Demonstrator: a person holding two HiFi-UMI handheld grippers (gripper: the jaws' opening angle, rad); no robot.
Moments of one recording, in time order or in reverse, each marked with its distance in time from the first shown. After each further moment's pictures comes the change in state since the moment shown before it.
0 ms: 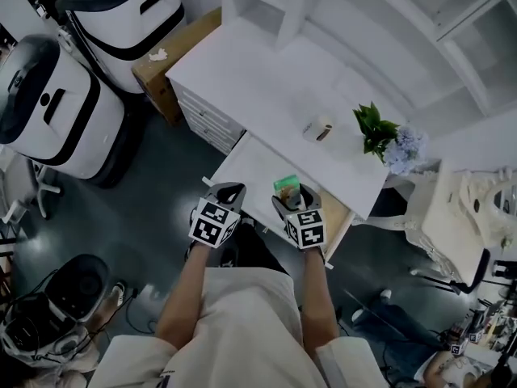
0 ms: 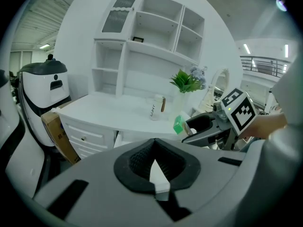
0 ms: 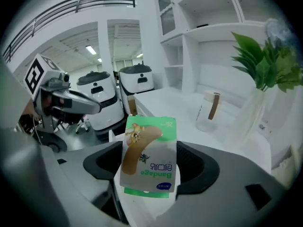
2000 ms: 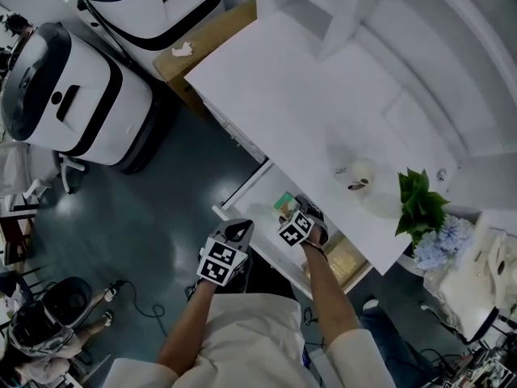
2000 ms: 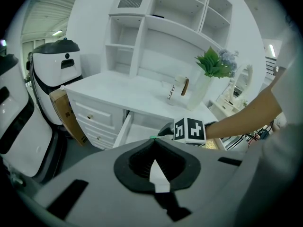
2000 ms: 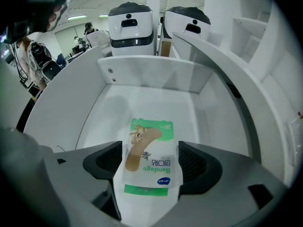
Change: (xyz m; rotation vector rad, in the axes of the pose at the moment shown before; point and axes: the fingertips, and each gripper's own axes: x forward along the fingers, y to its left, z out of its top) left arm 0.066 0.045 -0.045 -0.147 0.150 0.129; right arm 0.221 -0.032 -0.106 -0.571 0.463 0.258
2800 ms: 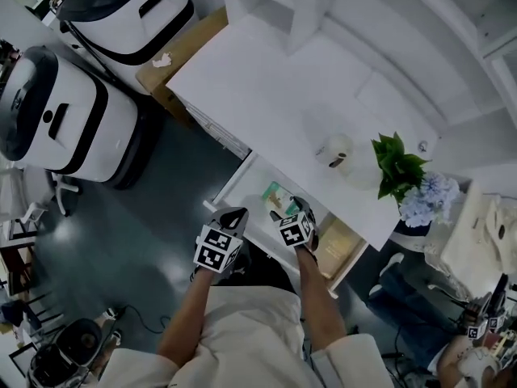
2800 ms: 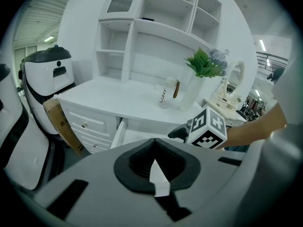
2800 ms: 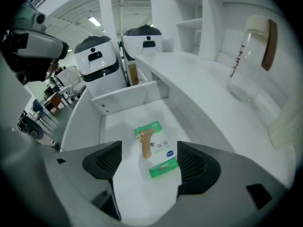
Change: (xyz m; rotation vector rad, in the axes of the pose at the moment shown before) left arm -0.005 -0.019 0.014 0.075 -0.021 -0.043; right arm -0.075 0.009 -0.010 0.443 -0.177 -0.105
